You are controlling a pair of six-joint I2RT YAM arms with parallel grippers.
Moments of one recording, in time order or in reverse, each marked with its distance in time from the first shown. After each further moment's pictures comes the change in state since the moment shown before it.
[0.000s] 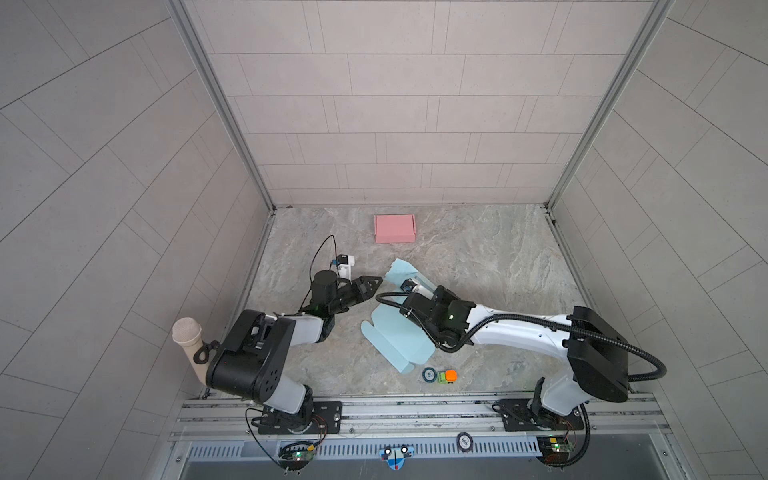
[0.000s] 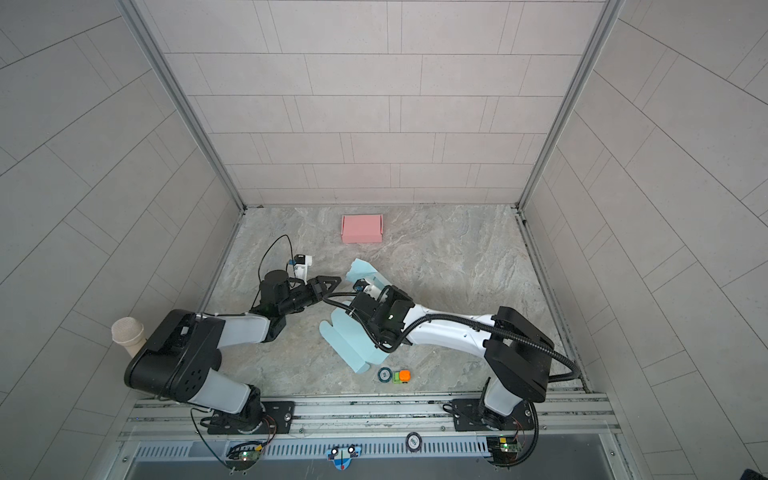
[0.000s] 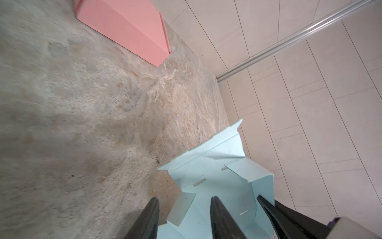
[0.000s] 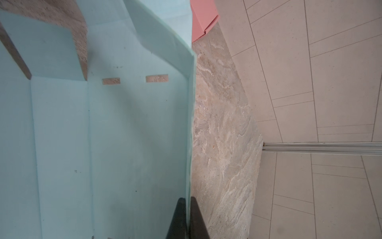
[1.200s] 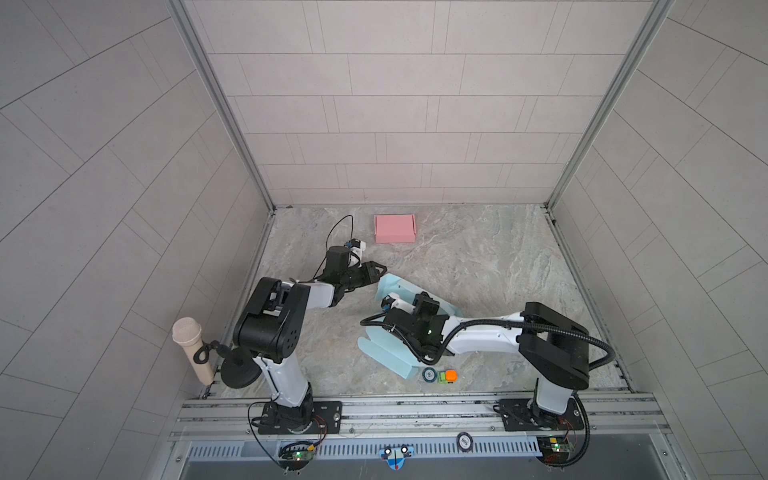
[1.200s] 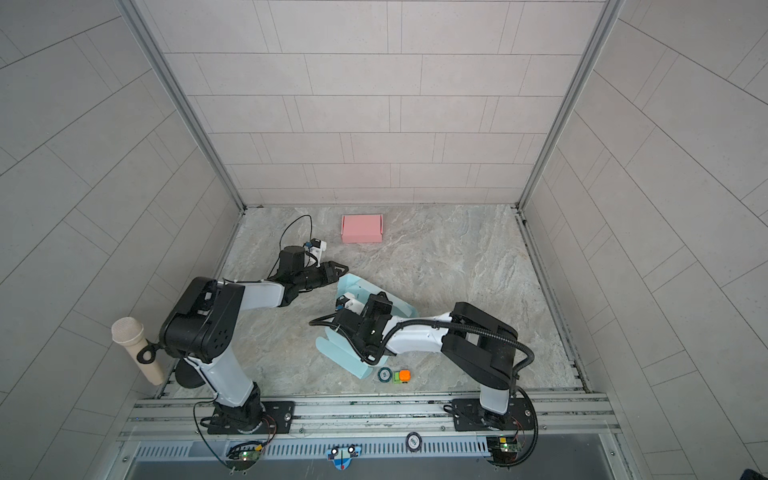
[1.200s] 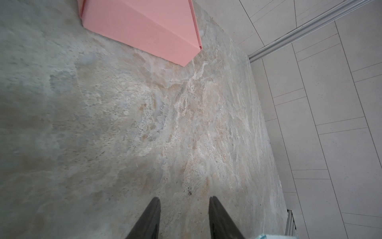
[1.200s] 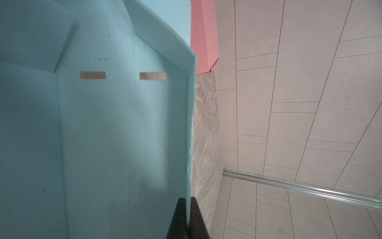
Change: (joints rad) left arm -0.016 0.255 0.354 -0.331 0.012 0.210; right arm 0.077 0.211 -0.017 0.312 0.185 -0.341
